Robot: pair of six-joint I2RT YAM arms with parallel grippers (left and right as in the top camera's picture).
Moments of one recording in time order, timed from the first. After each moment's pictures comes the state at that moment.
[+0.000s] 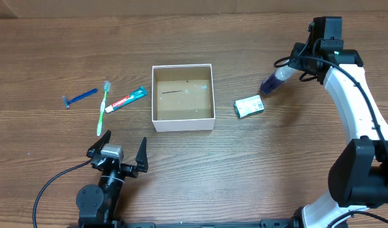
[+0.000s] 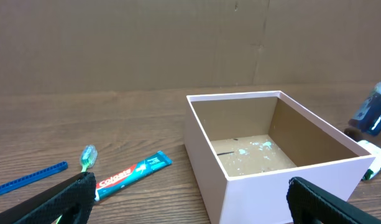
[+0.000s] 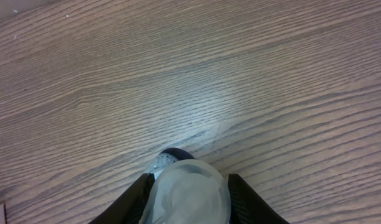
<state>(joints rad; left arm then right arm) -0.01 0.01 0.02 -0.07 0.21 -0.05 -0.04 1.81 1.51 -0.65 0.06 0.25</state>
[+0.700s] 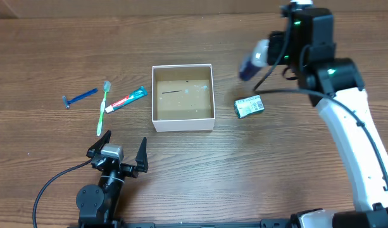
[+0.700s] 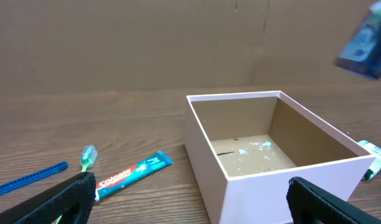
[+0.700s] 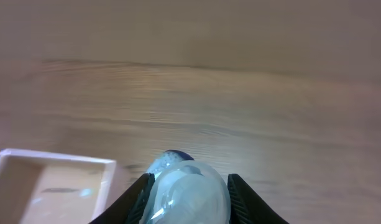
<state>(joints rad) -0.01 0.01 0.02 -0.07 0.21 -0.05 0.24 1.54 1.57 -0.68 0.06 0.11</state>
